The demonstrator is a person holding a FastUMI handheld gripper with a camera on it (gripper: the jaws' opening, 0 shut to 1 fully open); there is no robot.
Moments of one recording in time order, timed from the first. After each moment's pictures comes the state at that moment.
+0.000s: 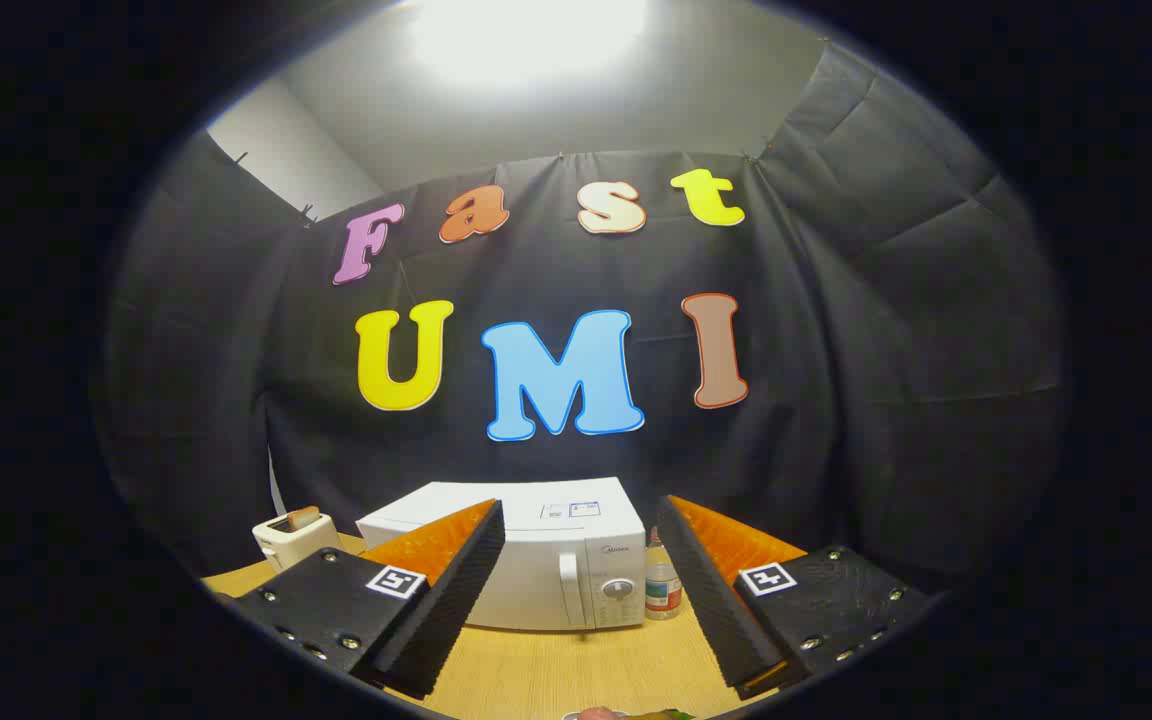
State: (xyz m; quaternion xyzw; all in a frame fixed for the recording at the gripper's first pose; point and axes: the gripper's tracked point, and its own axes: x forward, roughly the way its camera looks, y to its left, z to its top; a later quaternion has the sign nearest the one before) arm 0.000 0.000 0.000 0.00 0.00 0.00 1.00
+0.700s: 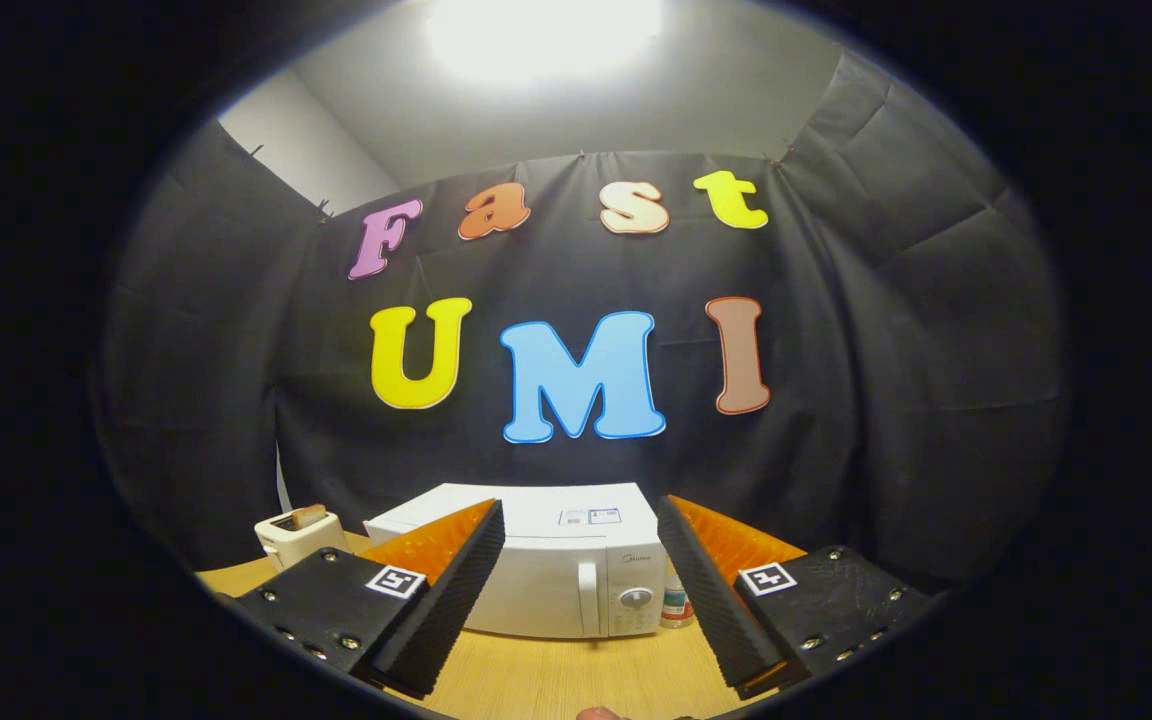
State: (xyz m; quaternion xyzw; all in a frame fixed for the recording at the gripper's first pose) arm 0.021 0.023 -0.001 -0.01 0.00 0.02 1.00
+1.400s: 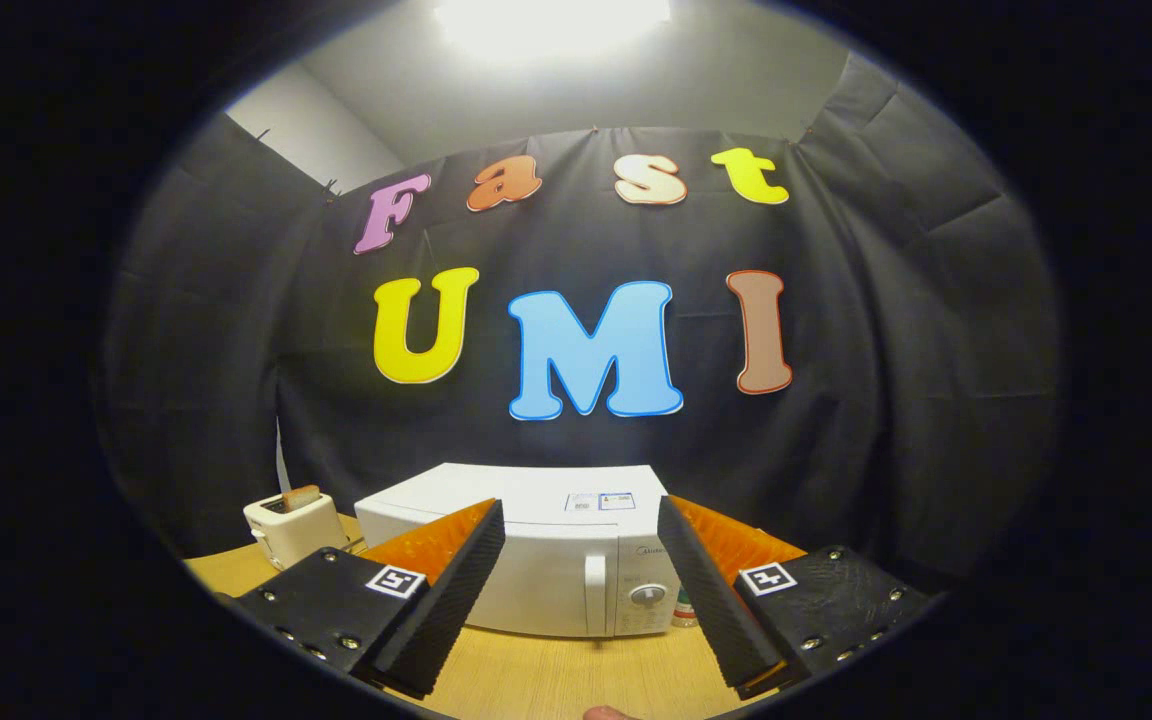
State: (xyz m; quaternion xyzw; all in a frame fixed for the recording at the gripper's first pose) arm 0.068 0.029 -0.042 -0.02 0.03 0.04 1.00
